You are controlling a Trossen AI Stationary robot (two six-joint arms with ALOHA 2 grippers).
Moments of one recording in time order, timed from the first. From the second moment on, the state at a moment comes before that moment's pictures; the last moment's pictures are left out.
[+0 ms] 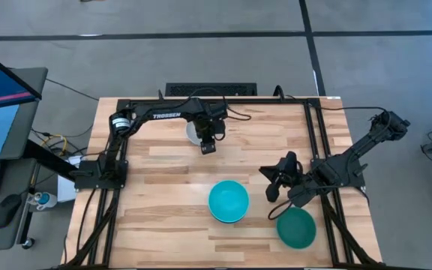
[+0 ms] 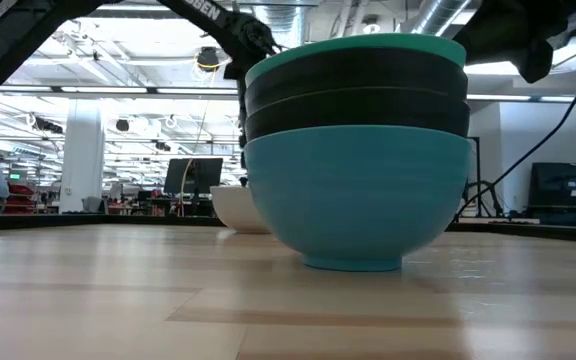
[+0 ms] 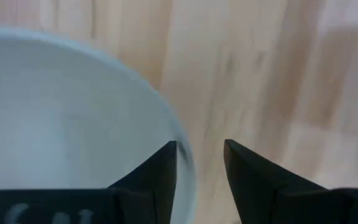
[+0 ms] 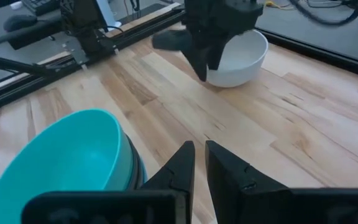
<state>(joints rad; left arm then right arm) 0.37 2.08 1.69 -1.02 0.22 0.16 0.62 1.15 0.75 -0.42 0.91 0.89</state>
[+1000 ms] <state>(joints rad) 0.35 2.06 1.67 -0.99 0.16 0.20 0.64 1.15 0.75 -0.45 0.91 0.89</state>
